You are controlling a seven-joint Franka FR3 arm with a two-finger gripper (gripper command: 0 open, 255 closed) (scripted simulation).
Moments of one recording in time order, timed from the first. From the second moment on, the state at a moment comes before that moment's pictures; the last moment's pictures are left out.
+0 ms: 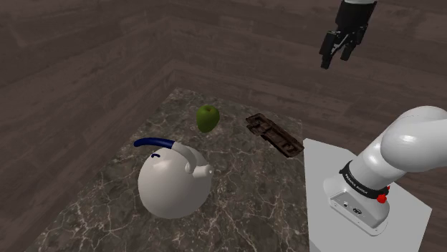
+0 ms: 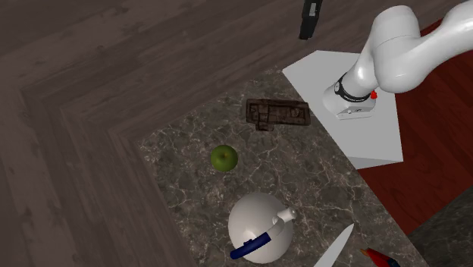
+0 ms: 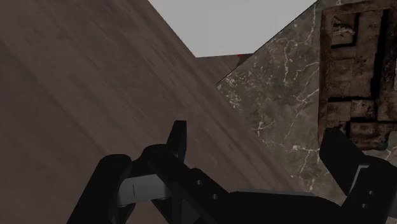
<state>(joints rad) 0.00 -0.80 0.07 -2.42 -0.08 1.50 0.17</state>
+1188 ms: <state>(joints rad) 0.06 -0.33 0.33 -2.25 0.05 1.77 0.50</state>
